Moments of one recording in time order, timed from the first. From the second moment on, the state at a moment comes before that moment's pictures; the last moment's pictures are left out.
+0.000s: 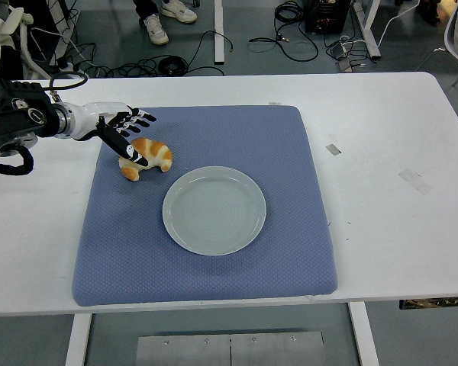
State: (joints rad) left arm -1.47 0.43 0.54 -0.93 0.22 -0.16 -0.03; right arm -0.07 0.00 0.10 0.12 -0.10 -0.09 0.22
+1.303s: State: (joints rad) left arm -1.46 0.42 0.55 -0.93 0.29 -0.08 -0.03; right arm -0.07 0.00 0.10 0.12 -0.10 -0.09 0.22
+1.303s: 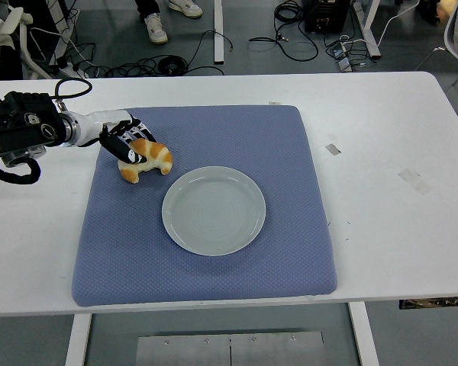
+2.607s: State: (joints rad) left arm -1.56 0.41 0.33 -1.28 0.43 -0.06 0.20; right arm -0.07 0.00 0.10 0.12 -0.10 -0.09 0.22
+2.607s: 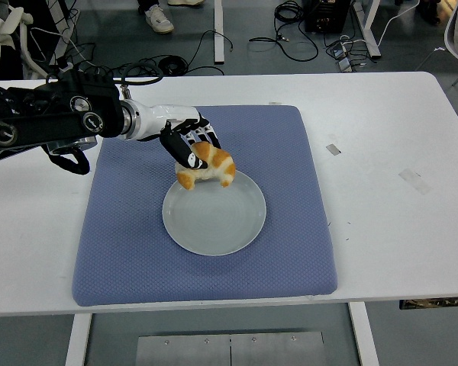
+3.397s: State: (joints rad) left arm -1.52 0.39 0.34 -1.32 0.44 -0.06 0.22; right arm -0.07 0.00 0.10 0.12 -0.10 -0.09 0.22
